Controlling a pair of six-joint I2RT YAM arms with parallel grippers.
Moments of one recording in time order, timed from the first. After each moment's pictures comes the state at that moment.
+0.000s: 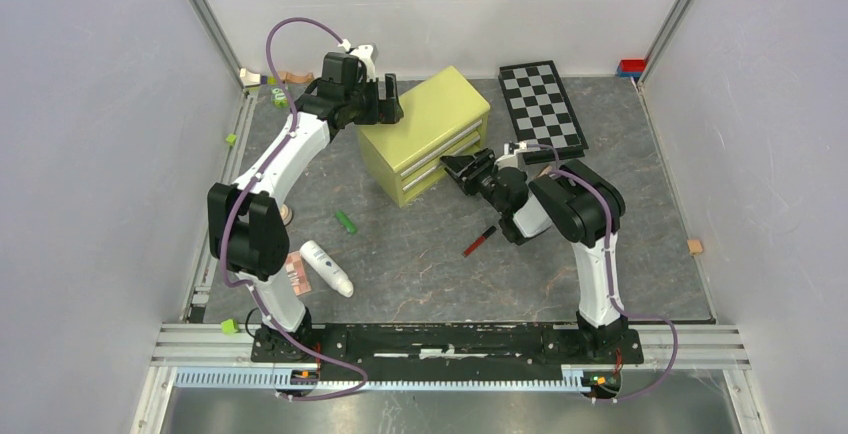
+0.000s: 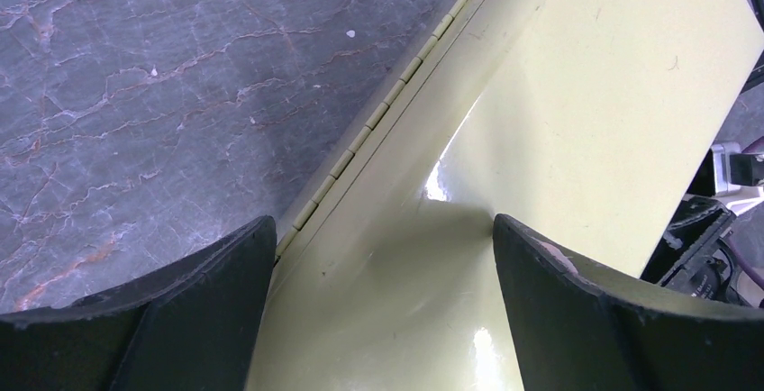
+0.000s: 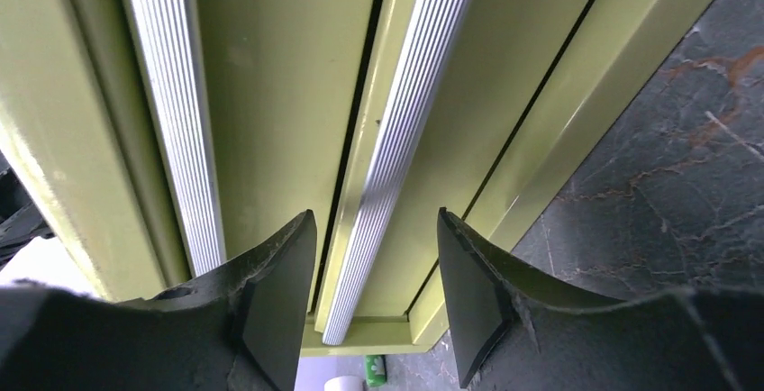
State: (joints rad) left arm -0.30 1.77 1.58 -0.44 0.13 -0.21; right arm 0.51 2.14 0.74 1.33 -0.08 1.31
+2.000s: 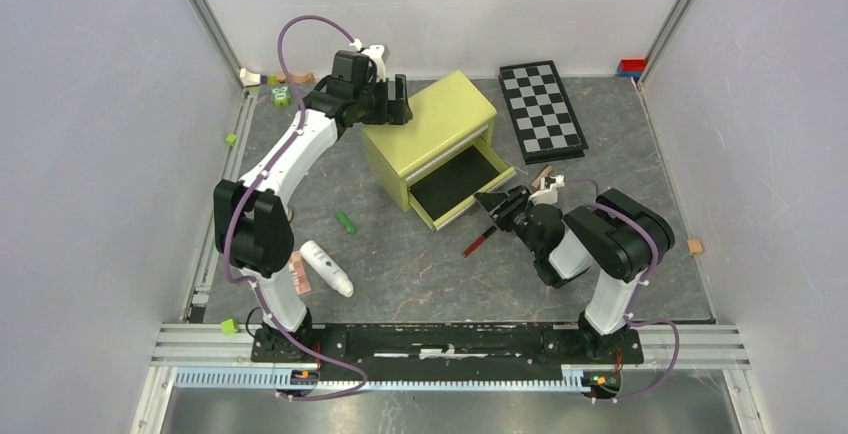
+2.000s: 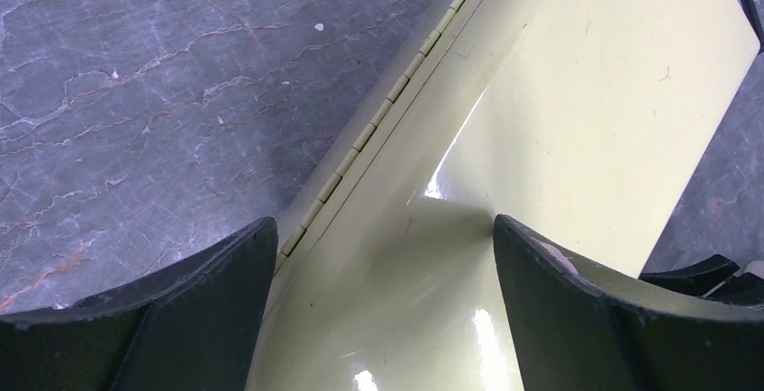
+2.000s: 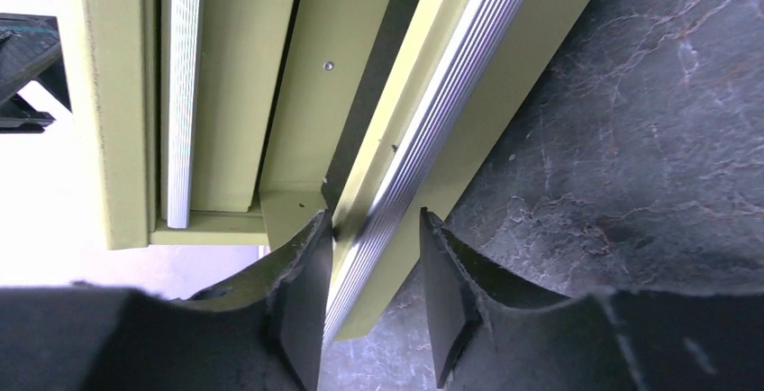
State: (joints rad) left arm -0.33 1.80 1.63 -0.48 0.12 -0.21; right arm 0.50 1.81 0.26 1.38 0.04 1.18
